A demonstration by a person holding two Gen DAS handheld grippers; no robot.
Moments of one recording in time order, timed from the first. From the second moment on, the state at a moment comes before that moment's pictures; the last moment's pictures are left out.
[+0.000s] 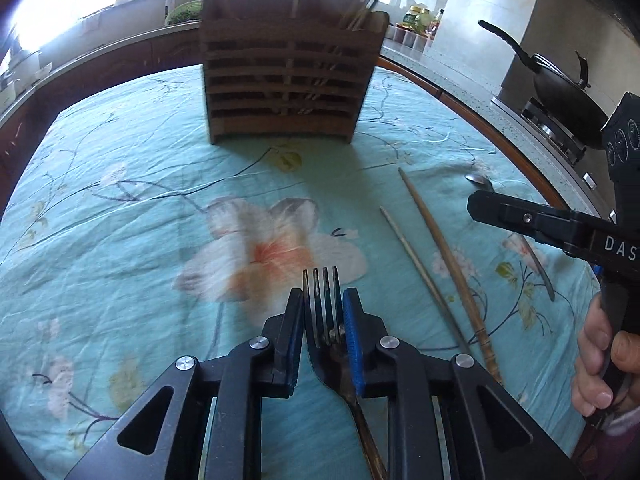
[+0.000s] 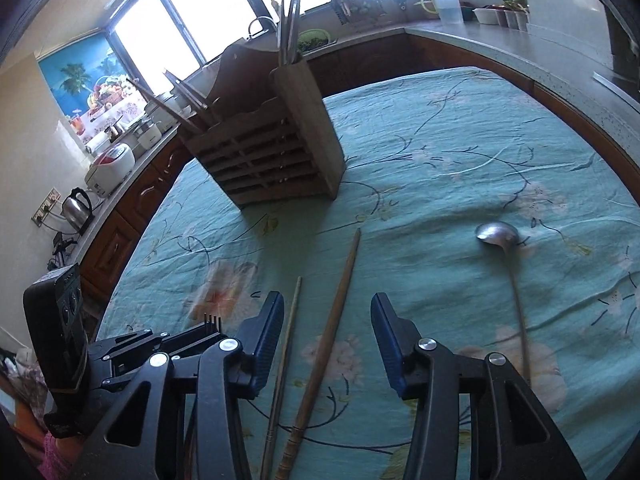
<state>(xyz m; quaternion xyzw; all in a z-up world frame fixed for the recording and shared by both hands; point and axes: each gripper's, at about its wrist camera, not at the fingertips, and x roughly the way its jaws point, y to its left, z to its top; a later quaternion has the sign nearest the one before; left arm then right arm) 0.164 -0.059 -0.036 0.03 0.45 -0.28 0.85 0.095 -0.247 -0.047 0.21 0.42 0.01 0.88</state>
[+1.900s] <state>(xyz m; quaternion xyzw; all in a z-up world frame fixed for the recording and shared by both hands) 0.085 0.088 0.097 -0.08 0.28 -0.22 0.93 0.066 -0.246 0.100 0.18 0.29 0.02 0.94</state>
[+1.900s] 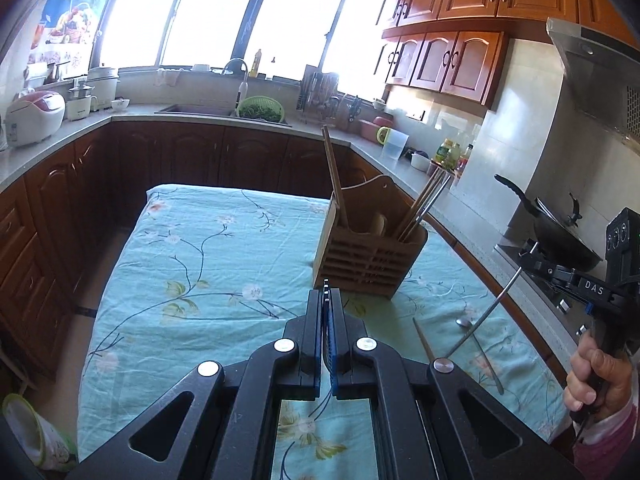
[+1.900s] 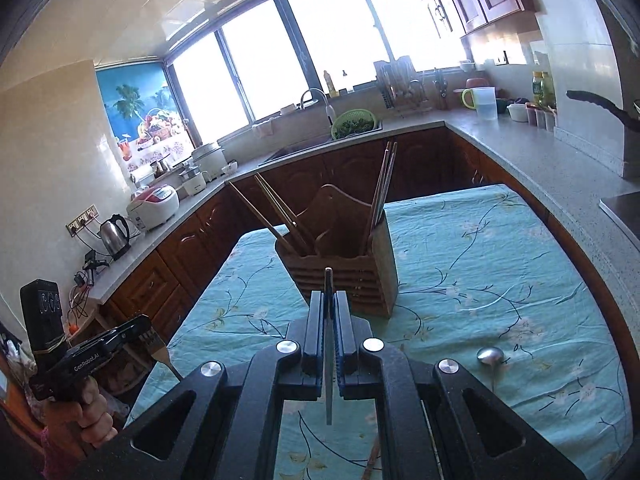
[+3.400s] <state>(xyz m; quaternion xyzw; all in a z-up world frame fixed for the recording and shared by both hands) 0.244 0.012 0.131 -0.07 0.16 -0.16 0.97 0.172 -0.306 0.176 0.18 0.16 -0.01 0.97</state>
